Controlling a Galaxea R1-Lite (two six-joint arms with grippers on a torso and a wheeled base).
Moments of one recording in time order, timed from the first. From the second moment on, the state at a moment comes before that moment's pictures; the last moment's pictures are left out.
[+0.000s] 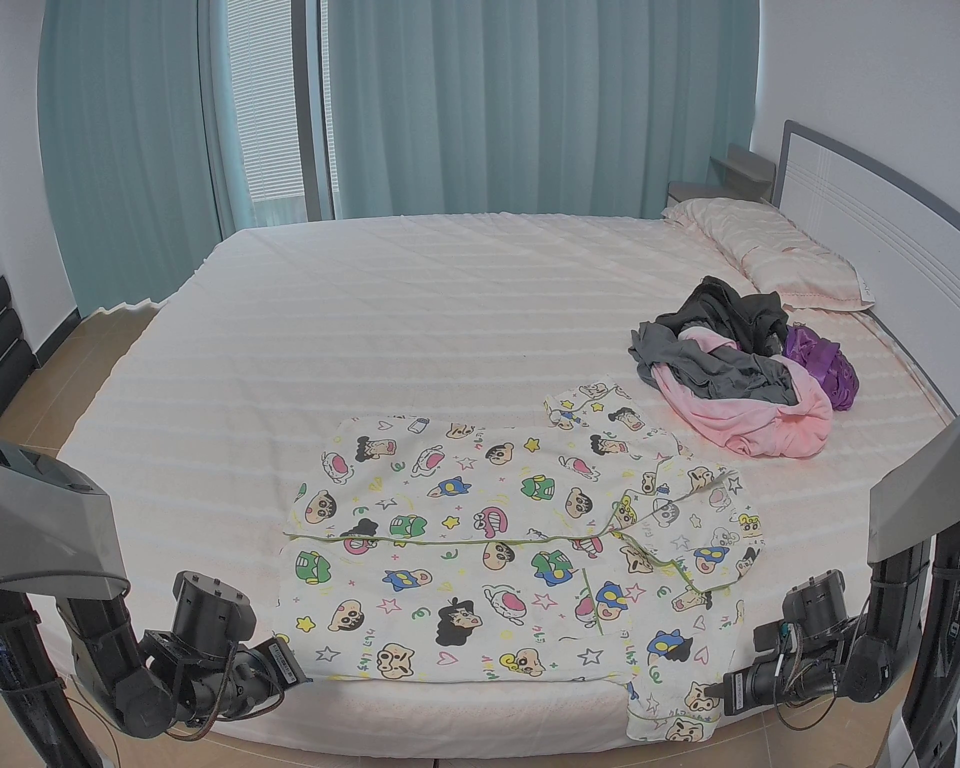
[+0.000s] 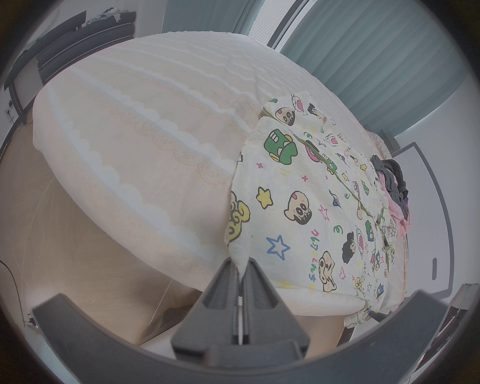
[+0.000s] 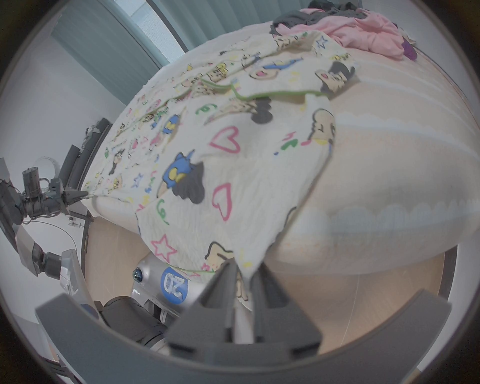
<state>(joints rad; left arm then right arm) -0.37 2.02 -0.09 -1.01 0.08 -0.88 0.24 2.24 -0.02 -1.18 0.22 0.19</state>
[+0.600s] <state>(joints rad) -0.37 2.03 -0.04 -1.01 0.09 -0.78 0.23 2.11 -0.02 -0.96 0.18 0.16</state>
